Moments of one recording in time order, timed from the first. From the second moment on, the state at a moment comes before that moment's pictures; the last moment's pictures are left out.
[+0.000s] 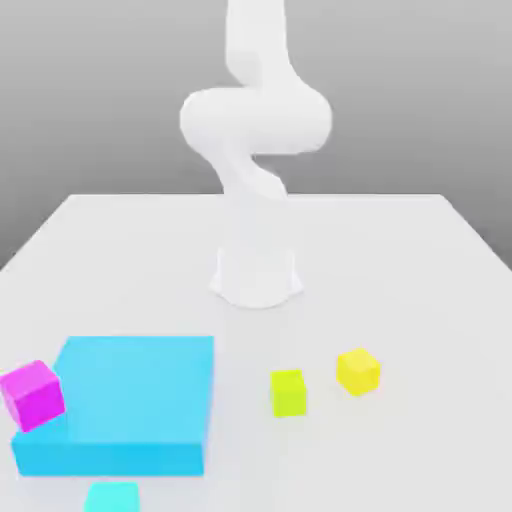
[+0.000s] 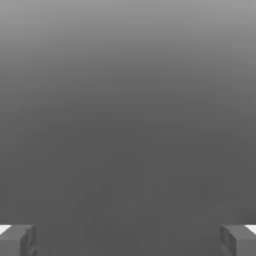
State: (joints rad) arm 0.03 -0.74 0.01 -2.37 0.02 2.36 0.79
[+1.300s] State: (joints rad) arm 0.44 0.05 0.08 -2.96 0.00 3.02 0.81
